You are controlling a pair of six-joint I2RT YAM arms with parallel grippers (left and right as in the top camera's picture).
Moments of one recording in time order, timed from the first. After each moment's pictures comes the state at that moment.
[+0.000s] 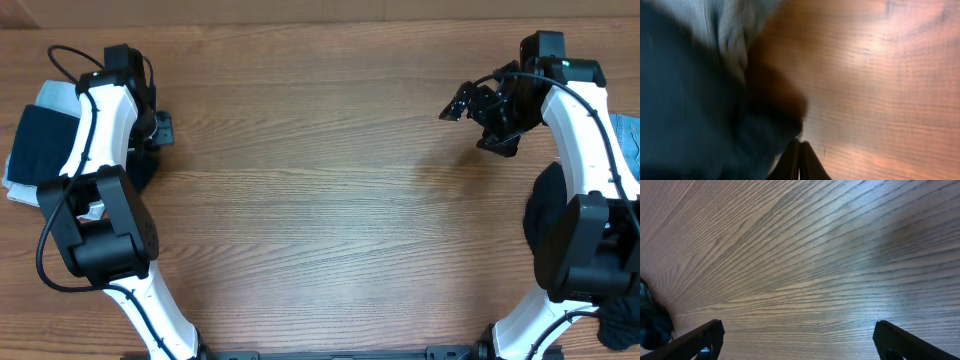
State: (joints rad) left arm 0.20 2.12 1.70 -1.00 -0.17 0.02; right arm -0.12 1.93 1.67 -1.14 -0.41 0.36
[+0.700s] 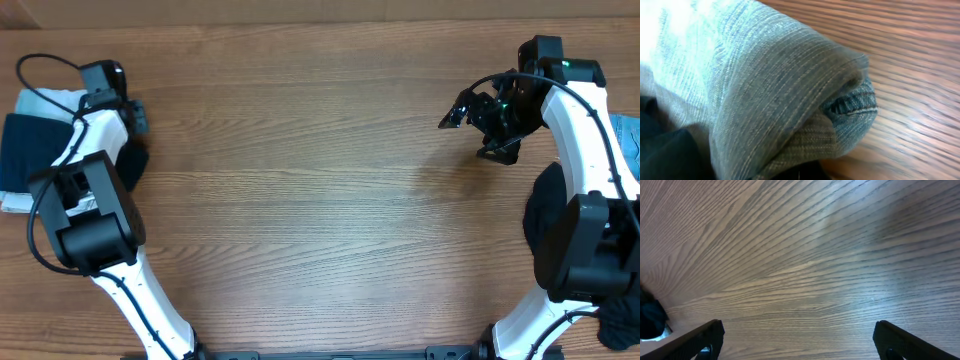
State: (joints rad) left arm 0.33 2.24 1.58 -0.31 -0.25 0.06; right arm -0.12 1.93 1.67 -1.22 -0.41 0.36
